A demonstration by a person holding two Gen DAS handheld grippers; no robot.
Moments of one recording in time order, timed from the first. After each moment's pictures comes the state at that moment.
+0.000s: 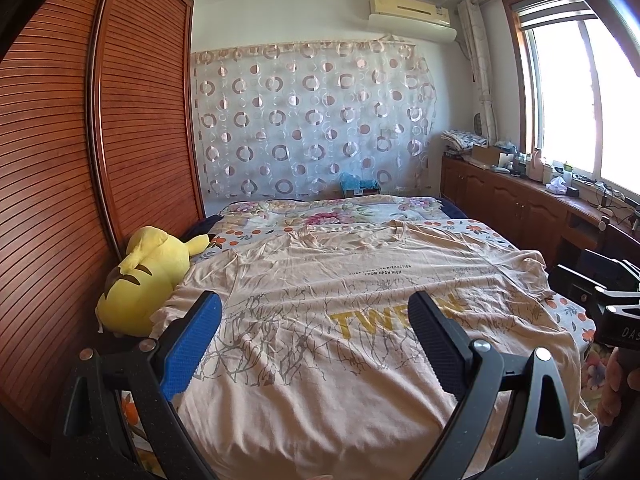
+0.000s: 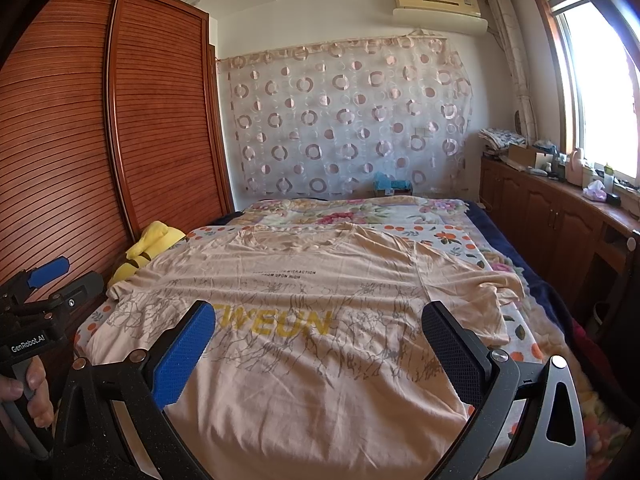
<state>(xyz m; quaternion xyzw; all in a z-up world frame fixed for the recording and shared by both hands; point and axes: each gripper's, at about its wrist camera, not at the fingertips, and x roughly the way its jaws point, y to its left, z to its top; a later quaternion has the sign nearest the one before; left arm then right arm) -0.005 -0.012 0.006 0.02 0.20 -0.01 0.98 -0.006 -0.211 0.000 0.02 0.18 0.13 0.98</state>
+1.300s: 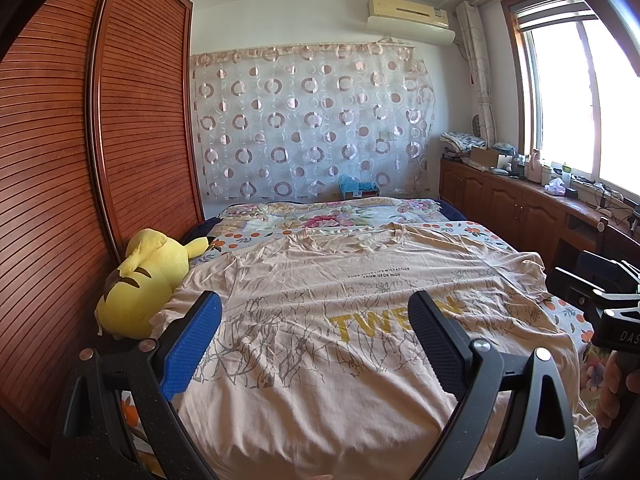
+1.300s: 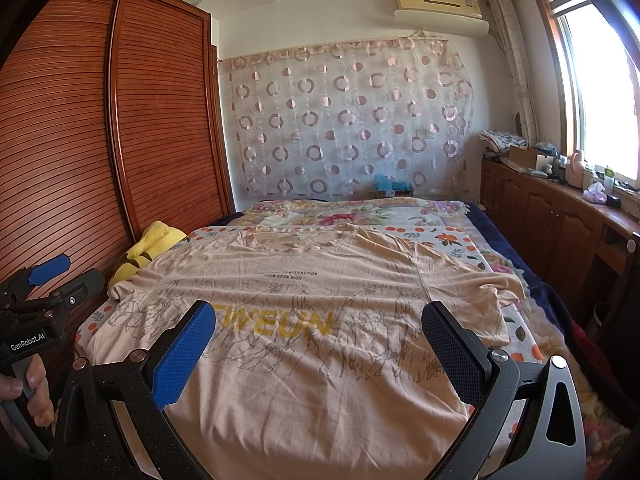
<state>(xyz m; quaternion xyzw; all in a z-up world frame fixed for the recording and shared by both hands) -0.006 -0.011 0.006 0.02 0.19 -0.01 0.98 -0.007 -0.210 0.001 0.02 0.17 0.13 0.98</state>
